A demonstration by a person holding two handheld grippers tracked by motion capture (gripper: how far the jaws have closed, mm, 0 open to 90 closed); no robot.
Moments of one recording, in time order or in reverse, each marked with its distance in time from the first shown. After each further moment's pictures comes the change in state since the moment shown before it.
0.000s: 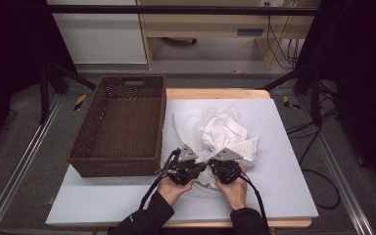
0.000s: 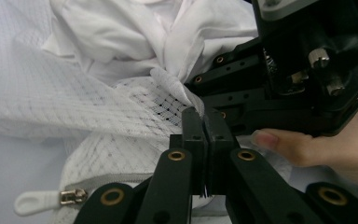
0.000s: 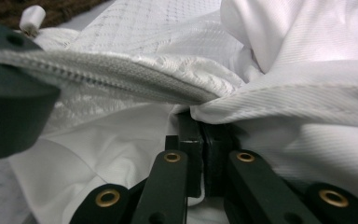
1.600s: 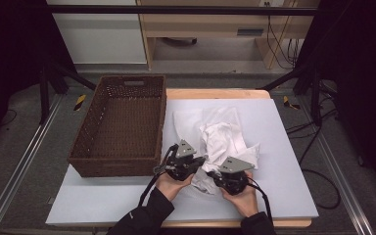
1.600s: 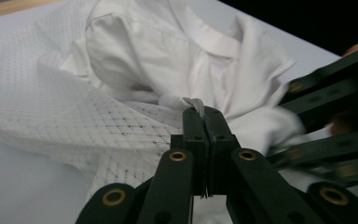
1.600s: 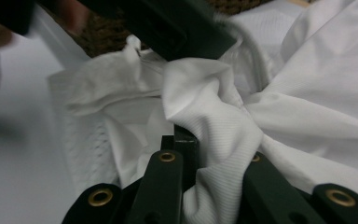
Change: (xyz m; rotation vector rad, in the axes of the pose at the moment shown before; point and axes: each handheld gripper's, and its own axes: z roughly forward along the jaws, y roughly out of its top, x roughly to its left) left arm -0.003 0.019 -0.015 -0.049 0.018 0.019; right arm 0.008 0.001 -0.041 -0.094 0.236 -0.117
